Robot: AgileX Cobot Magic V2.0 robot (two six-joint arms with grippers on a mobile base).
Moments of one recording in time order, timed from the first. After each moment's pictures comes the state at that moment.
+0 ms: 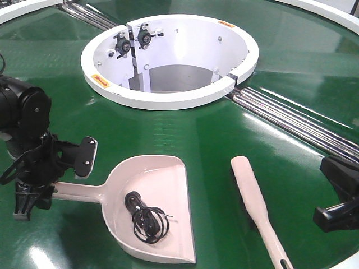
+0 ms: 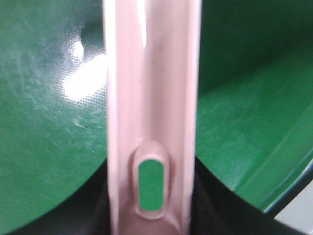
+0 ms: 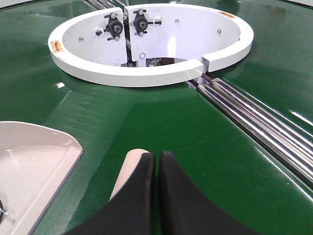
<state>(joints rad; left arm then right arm) -0.30 1.71 -1.19 0.12 1.21 1.18 0.26 0.64 -0.38 0.10 0.13 -0.14</state>
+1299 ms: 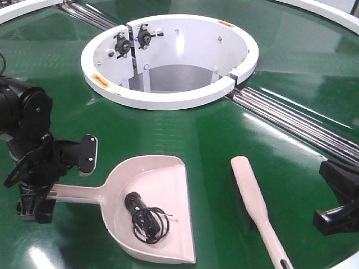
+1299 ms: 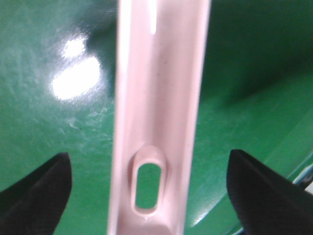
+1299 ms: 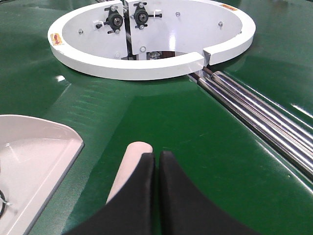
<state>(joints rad) -0.30 1.71 -1.19 0.11 1.21 1.07 0.26 0.64 -0.37 0.10 0.15 -0.14</state>
